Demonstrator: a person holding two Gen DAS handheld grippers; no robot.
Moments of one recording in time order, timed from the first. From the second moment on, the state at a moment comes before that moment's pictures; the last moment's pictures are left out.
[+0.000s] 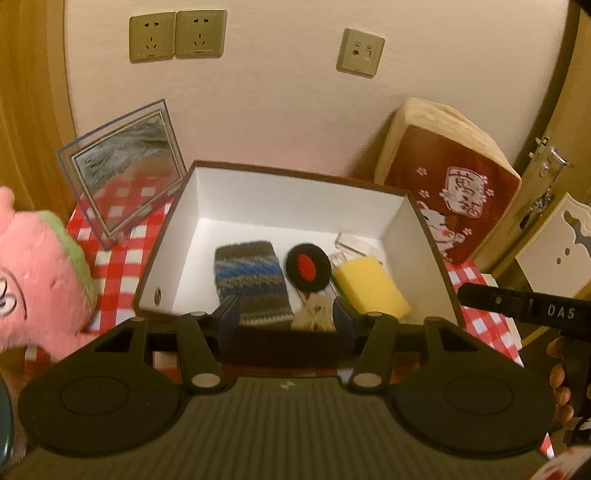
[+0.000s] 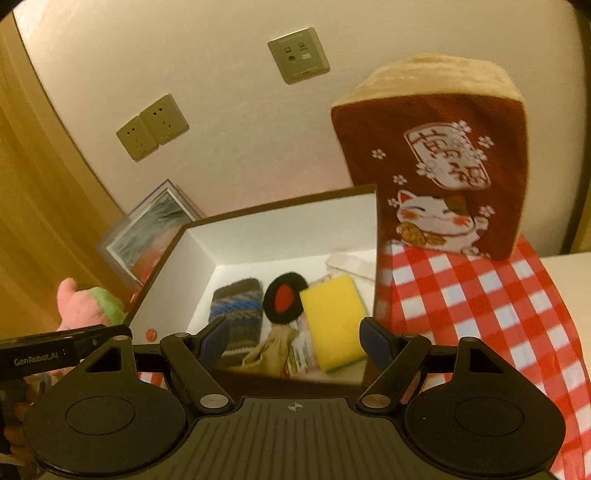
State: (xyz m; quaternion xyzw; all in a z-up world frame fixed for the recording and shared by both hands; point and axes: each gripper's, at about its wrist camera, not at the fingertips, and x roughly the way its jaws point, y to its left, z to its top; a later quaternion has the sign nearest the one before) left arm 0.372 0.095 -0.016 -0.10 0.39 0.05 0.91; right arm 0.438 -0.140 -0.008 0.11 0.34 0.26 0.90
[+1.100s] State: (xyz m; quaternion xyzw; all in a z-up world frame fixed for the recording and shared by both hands) left arm 0.225 0.040 -0.060 -0.11 0.45 0.05 0.89; right arm 0.290 -0.197 -0.061 0.09 0.39 0.26 0.88
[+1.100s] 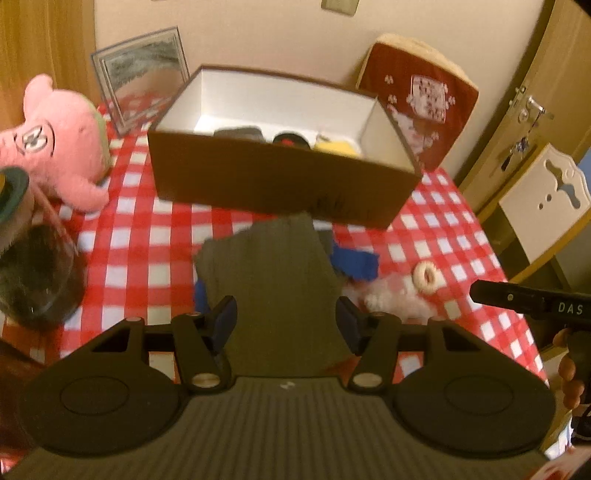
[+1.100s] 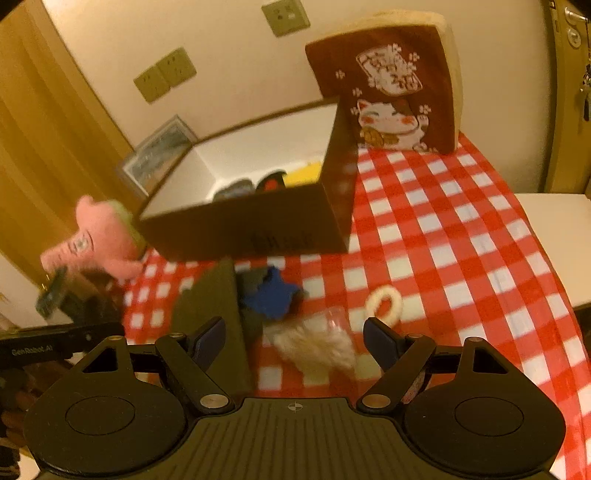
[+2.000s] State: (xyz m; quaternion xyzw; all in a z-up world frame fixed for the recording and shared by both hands) left arm 0.270 -0.019 -0.121 -0.10 0.53 0.04 0.84; right arm 0.294 -0.209 -0.111 0.02 0.43 0.22 0.88
